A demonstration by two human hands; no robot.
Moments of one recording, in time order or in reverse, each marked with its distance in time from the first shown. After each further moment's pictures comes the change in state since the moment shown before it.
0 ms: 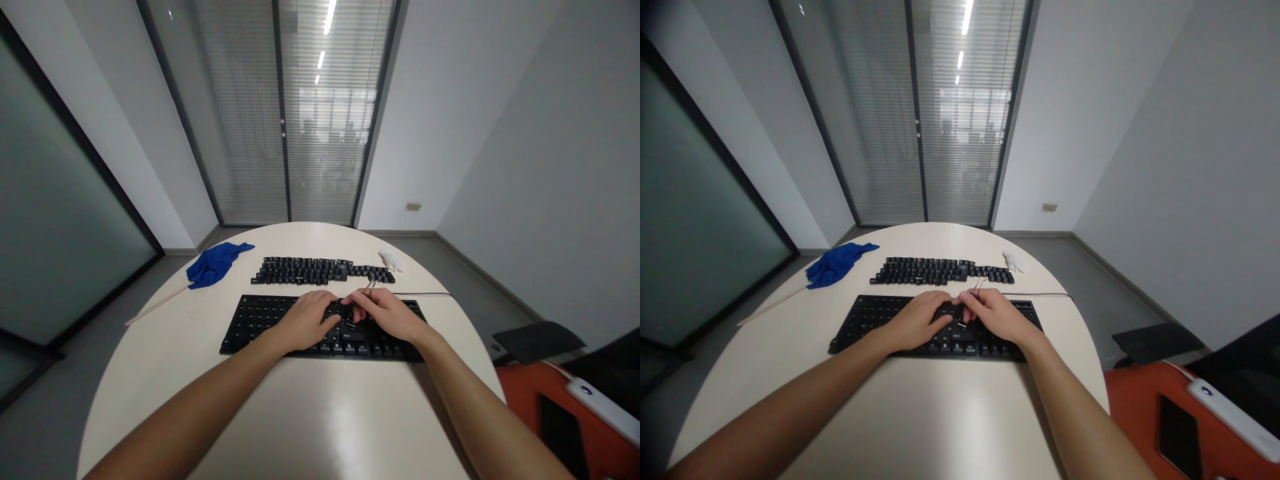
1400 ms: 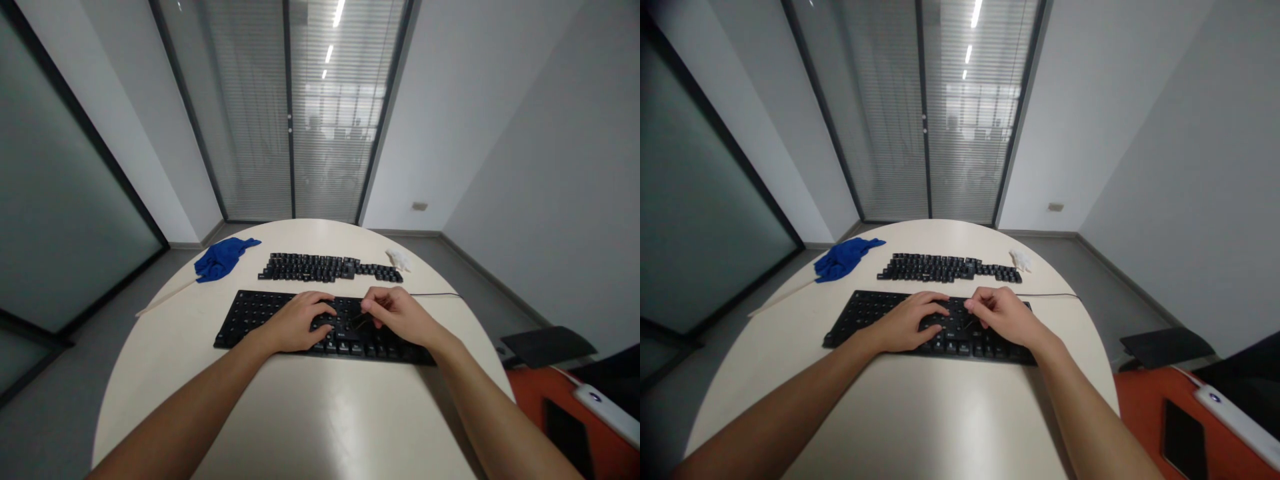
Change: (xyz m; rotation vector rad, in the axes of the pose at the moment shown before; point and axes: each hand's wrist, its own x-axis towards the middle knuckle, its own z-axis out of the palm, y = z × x) left_hand -0.031 -0.011 -0.022 -0.121 -0.023 0.079; right_hand -0.011 -0.018 -0.002 -0.118 -0.028 -0.010
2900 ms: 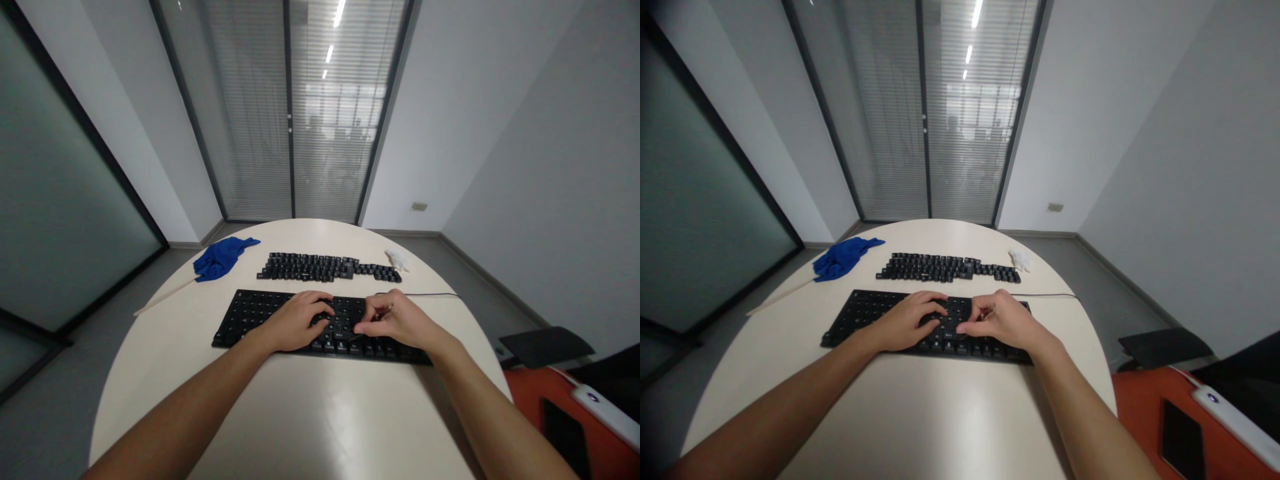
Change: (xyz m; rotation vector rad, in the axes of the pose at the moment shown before) left_hand 0.001 -0.003 0.005 0.023 0.013 -0.009; right_hand -0.002 0.005 0.001 -0.004 -0.062 -0.049
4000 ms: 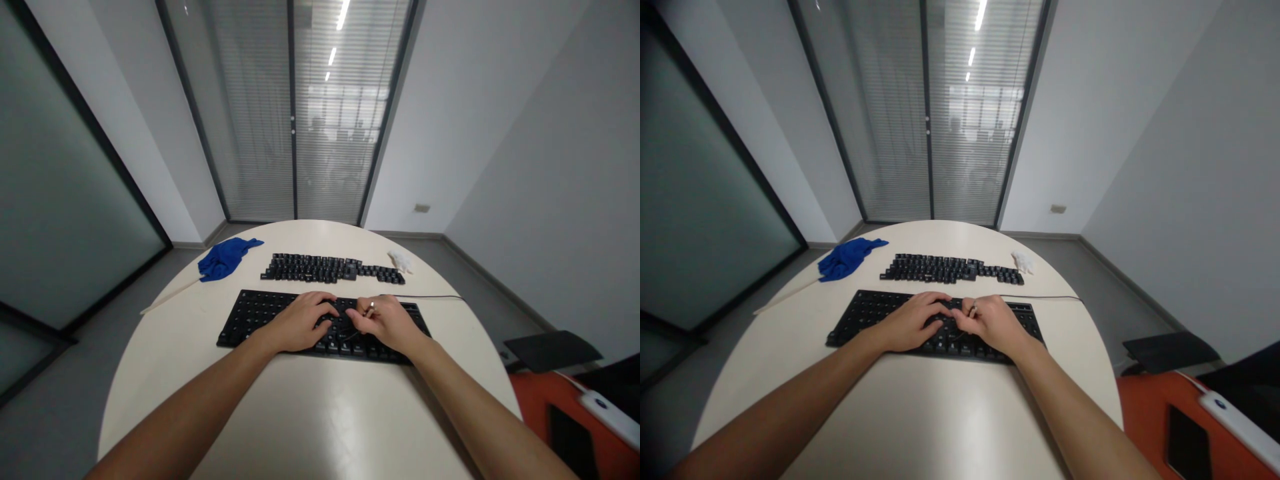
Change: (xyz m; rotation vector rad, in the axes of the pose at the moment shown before) left_hand 0.000 0.001 -0.002 0.017 -0.036 -0.006; right_hand 0.014 -0.009 0.025 -0.302 0.167 -0.232
